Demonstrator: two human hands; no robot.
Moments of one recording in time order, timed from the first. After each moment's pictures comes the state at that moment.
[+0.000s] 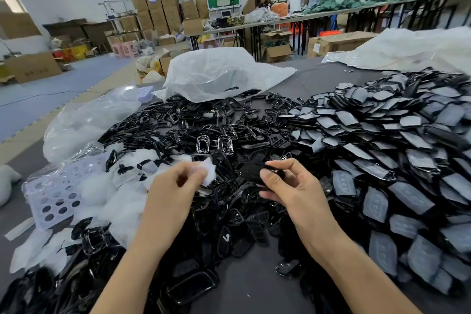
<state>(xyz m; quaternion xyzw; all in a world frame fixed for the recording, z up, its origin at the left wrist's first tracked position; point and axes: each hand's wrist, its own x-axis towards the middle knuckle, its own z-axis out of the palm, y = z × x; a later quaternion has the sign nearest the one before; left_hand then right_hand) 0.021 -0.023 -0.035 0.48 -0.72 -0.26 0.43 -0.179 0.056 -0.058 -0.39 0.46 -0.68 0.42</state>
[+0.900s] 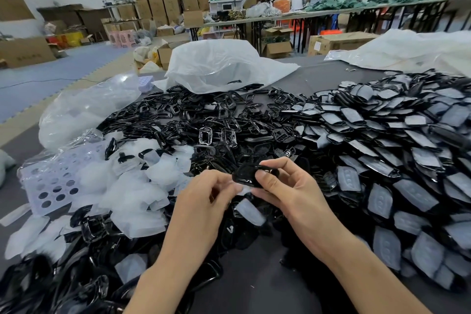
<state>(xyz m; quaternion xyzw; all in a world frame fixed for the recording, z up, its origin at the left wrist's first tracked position) -0.001 0.014 -0.052 0.45 -0.76 -0.22 0.42 -0.171 0.058 -0.057 -0.40 0.40 -0.65 0.50</state>
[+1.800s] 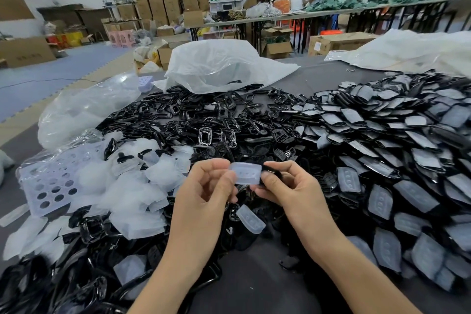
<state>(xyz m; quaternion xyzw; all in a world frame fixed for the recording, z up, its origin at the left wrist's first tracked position) -0.009 0.030 -0.040 0.36 -0.61 -0.46 0.53 -0.165 0.059 -0.057 -0.35 0.46 -0.68 0.46</state>
